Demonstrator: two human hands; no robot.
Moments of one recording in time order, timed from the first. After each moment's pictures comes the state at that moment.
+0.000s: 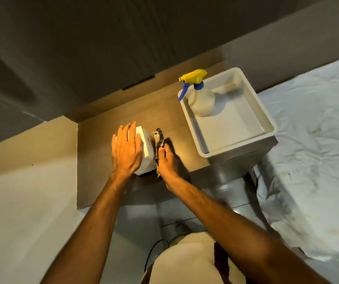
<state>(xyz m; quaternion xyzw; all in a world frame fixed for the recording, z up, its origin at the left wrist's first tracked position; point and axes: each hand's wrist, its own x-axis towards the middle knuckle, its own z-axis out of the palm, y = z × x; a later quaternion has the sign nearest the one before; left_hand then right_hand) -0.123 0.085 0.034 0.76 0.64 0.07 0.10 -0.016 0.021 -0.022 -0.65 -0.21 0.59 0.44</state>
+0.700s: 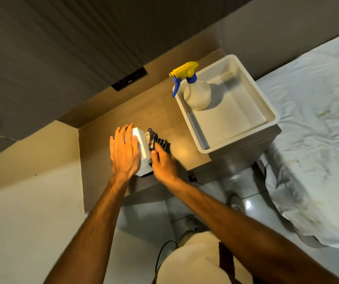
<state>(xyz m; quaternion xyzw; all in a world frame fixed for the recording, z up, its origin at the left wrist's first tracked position) -0.124 0.092 0.029 0.75 0.64 0.09 0.10 -0.017 0.022 -0.014 -0.64 -0.36 0.55 0.41</state>
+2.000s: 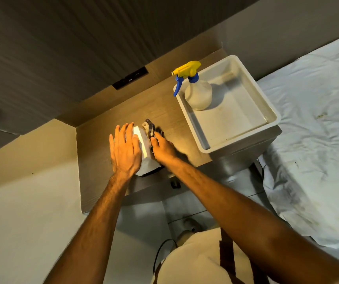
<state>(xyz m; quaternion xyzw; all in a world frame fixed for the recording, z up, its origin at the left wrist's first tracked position) -0.122 0.088 0.033 0.76 0.64 0.08 0.09 0.003 0.065 -0.002 -0.66 -0.37 0.56 0.33</state>
